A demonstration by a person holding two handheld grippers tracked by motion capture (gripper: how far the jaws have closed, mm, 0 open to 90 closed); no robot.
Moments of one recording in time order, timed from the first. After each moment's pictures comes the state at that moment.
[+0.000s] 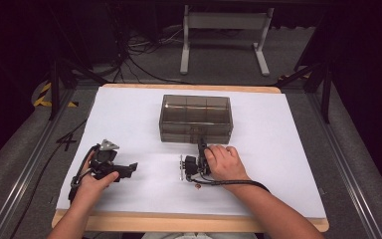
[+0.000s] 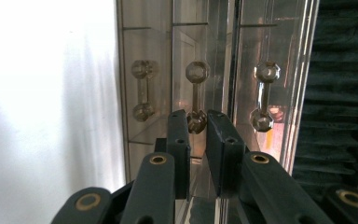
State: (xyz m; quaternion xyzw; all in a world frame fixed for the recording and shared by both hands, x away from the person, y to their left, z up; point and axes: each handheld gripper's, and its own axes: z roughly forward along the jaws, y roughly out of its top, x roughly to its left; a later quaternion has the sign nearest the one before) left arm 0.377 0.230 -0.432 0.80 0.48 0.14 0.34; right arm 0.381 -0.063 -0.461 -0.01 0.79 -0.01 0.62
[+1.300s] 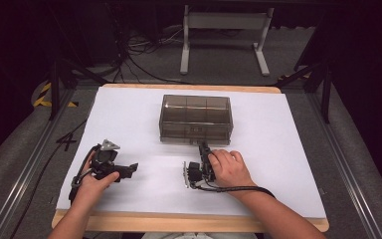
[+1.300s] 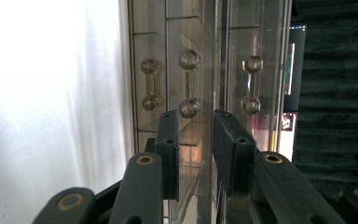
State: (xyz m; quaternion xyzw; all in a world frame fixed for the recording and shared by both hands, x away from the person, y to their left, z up) left arm 0.377 0.228 -0.433 0.80 0.48 0.13 0.34; right arm 0.361 -0.075 -0.456 -0.01 0.79 0.03 0.61
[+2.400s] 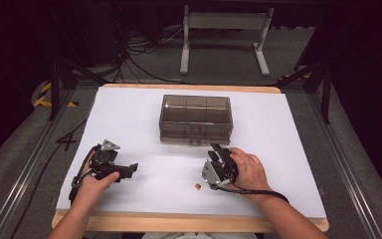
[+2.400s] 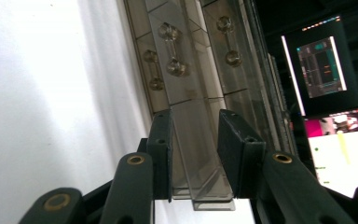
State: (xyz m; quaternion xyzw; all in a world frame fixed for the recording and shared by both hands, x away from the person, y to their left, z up) left arm 0.377 0.228 -0.433 0.80 0.49 0.14 0.34; right arm 0.349 -0.129 -0.427 0.03 0.83 0.17 0.53
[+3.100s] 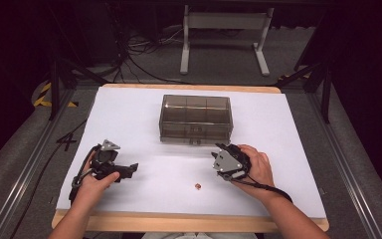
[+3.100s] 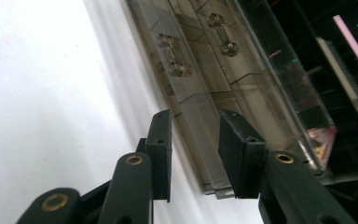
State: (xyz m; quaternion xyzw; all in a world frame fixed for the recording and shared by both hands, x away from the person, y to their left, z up) left arm 0.377 0.228 -0.433 0.80 0.48 0.13 0.34; right arm 0.357 -0.156 -0.403 0.09 0.86 0.27 0.42
